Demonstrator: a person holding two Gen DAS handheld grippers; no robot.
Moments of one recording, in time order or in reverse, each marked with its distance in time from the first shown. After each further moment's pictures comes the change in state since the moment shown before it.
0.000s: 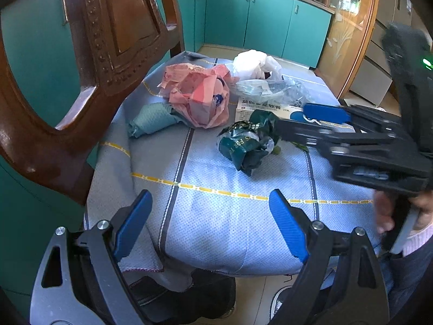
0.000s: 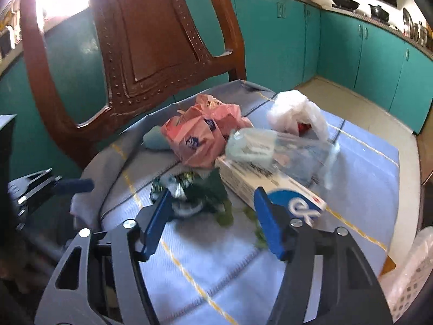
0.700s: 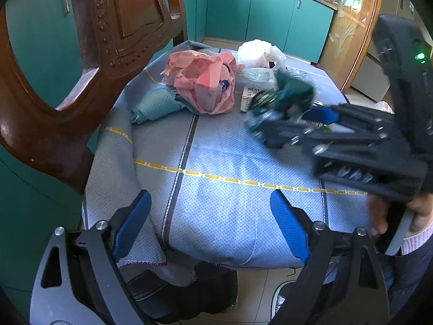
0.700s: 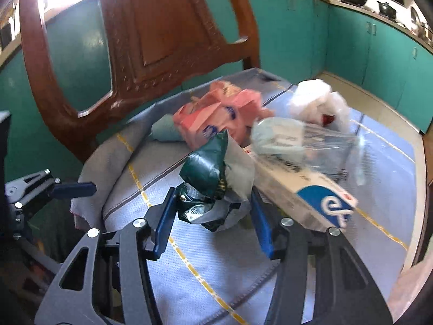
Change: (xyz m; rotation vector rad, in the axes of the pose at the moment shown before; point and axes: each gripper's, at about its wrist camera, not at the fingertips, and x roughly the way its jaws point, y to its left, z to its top) left arm 0.008 0.007 -0.009 -0.007 0.033 -0.001; right arm 0.009 0.008 -0.008 -0.009 0.024 0.041
